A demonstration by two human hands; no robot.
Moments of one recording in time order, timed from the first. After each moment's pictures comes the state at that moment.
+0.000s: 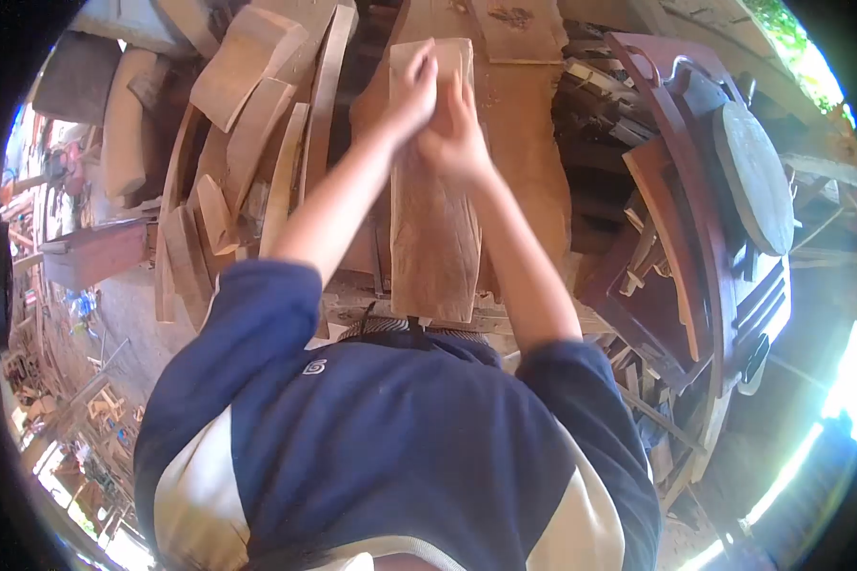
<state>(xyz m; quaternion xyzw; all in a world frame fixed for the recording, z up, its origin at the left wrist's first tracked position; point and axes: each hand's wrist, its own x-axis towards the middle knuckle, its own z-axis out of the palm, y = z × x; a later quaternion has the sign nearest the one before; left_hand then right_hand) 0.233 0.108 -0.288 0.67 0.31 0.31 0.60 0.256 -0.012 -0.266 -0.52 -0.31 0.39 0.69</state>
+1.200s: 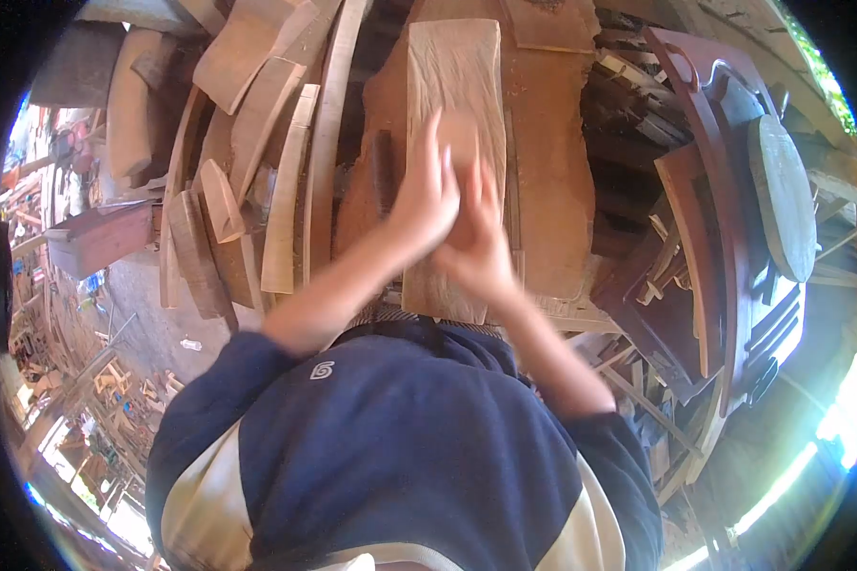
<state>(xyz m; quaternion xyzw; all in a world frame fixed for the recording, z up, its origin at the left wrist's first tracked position) 0.133 0.001 -0.246 0.78 0.30 0.28 0.48 0.180 -0.124 -0.239 -0.69 -0.41 0.31 0.50</state>
